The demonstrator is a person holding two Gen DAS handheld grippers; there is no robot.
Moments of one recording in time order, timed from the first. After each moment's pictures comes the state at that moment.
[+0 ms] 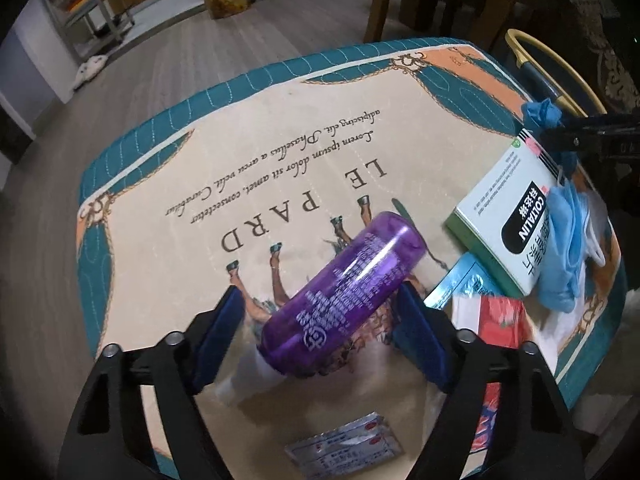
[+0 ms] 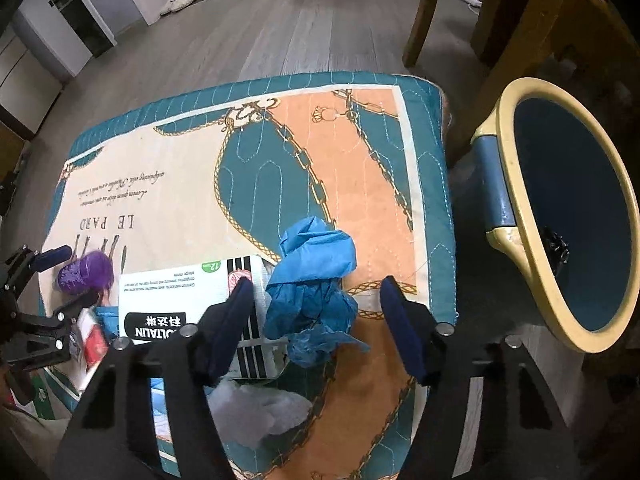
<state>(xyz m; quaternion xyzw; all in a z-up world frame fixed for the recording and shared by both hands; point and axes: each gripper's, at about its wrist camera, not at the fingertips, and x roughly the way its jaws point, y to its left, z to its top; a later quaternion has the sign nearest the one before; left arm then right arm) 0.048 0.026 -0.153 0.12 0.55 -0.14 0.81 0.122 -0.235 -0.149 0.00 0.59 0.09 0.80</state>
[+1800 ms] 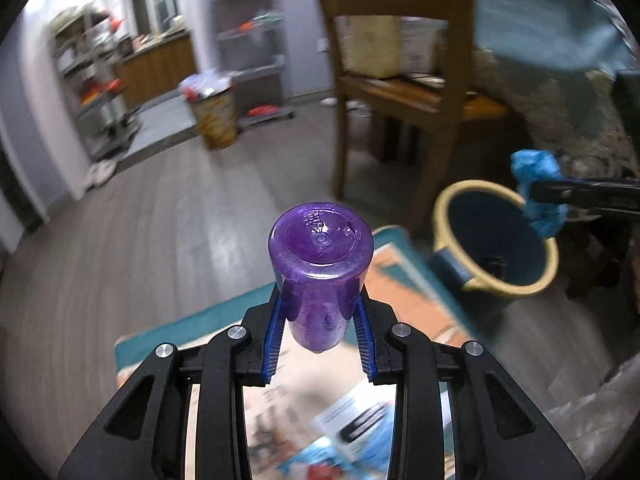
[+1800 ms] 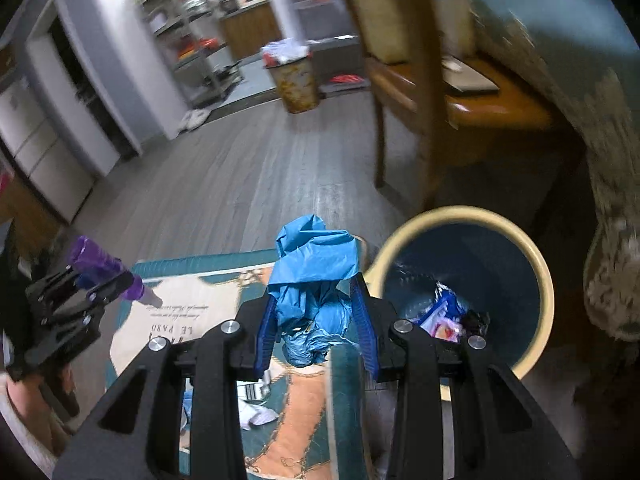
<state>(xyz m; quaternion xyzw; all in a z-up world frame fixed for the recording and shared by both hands) 0.082 -0.112 0.021 0.12 0.37 -0.17 0.90 0.104 -0.371 0.016 0.11 0.43 0.10 0.89</state>
